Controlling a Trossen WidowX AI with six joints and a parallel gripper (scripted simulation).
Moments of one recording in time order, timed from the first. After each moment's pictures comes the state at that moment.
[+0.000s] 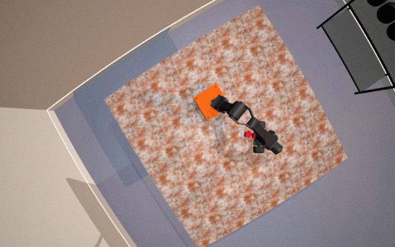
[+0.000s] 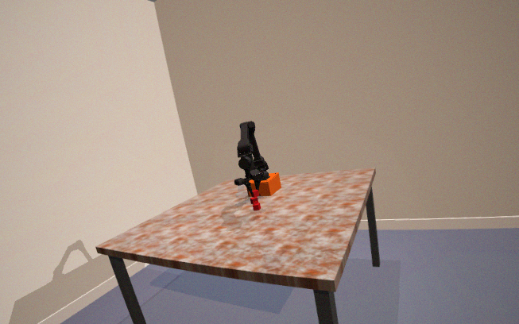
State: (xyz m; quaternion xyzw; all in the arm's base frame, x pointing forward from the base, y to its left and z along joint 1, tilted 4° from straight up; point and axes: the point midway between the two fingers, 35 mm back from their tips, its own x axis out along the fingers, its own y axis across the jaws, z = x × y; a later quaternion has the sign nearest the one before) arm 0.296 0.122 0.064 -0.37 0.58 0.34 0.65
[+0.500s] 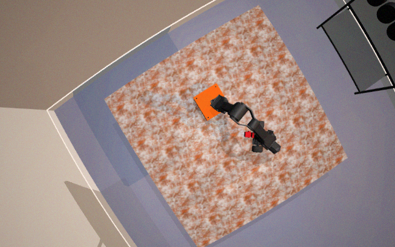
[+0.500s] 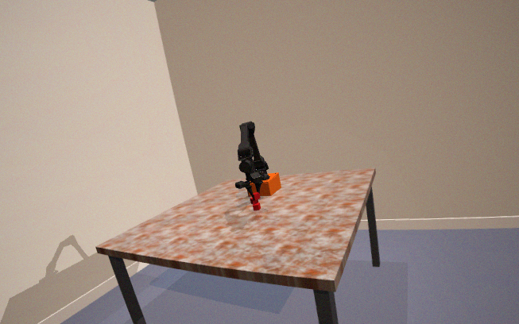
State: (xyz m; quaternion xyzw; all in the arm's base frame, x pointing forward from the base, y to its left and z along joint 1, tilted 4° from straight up) arm 0.294 0.121 0.047 -0.37 0.58 0.34 0.64
